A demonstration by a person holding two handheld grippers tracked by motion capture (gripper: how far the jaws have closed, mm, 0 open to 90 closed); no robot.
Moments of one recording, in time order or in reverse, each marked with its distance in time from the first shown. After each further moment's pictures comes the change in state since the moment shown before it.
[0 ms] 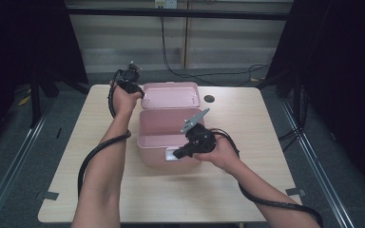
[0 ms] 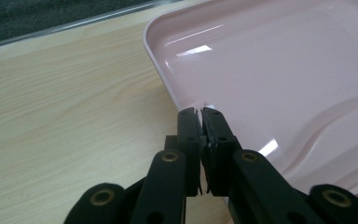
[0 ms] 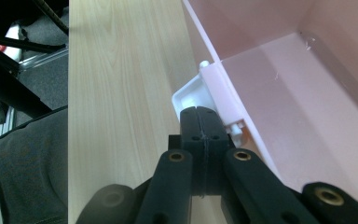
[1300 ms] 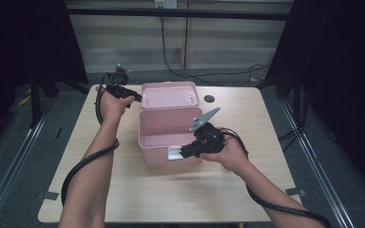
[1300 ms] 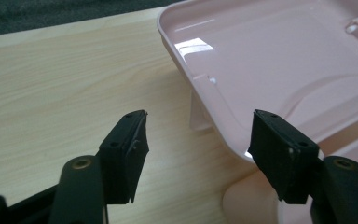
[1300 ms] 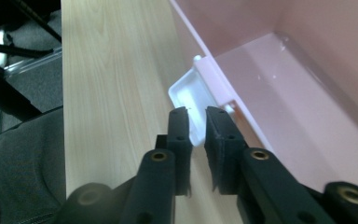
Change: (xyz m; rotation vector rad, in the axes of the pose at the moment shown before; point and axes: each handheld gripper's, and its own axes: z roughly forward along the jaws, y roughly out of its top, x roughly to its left) left arm 0.008 -0.029 -0.038 -0.046 0.003 -0.057; right arm 0.003 -0.010 -0.024 -0.035 -0.051 0.013
